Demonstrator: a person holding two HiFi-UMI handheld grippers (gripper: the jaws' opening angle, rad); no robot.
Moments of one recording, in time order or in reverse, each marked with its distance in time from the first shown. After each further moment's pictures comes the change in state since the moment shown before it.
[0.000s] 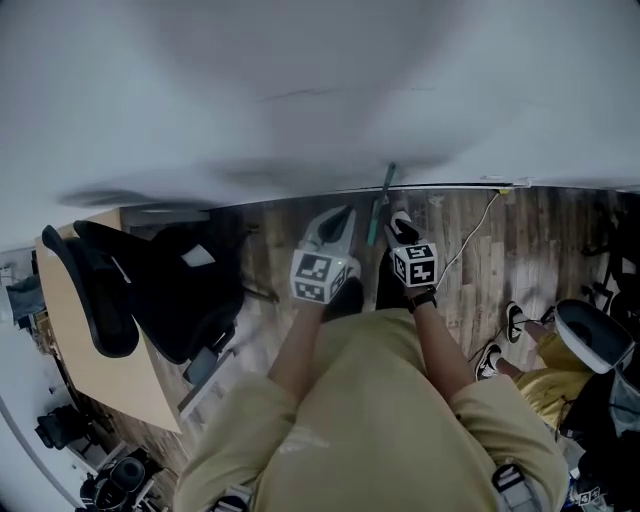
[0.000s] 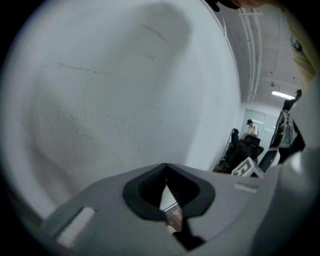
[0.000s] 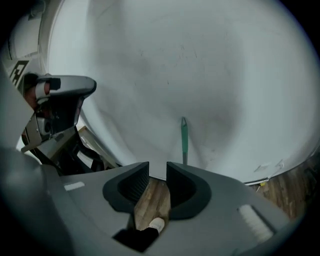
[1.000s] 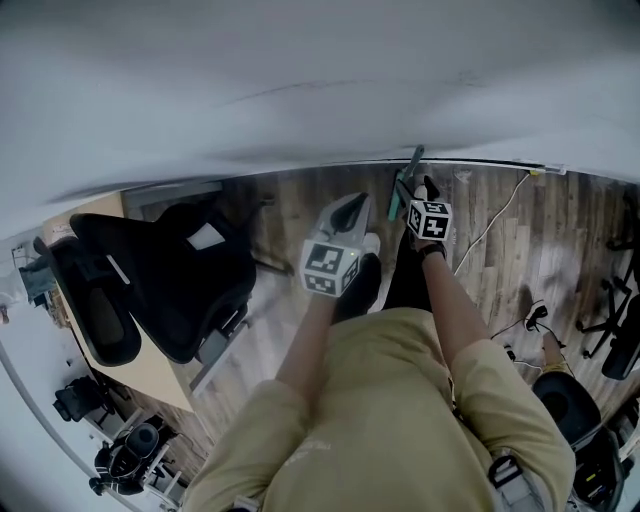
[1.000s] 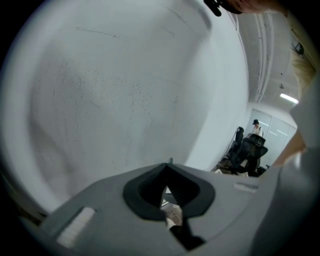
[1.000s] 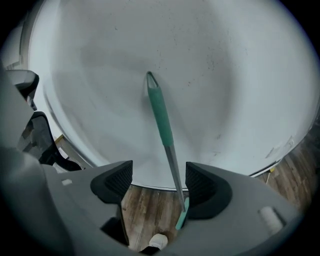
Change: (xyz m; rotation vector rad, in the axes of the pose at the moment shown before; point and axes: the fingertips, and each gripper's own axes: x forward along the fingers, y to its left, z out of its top) left arm 0.030 0.032 -0.046 -0.067 0.070 0.024; right arm 0.132 -0.074 -0.022 0.158 -0.053 -0.068
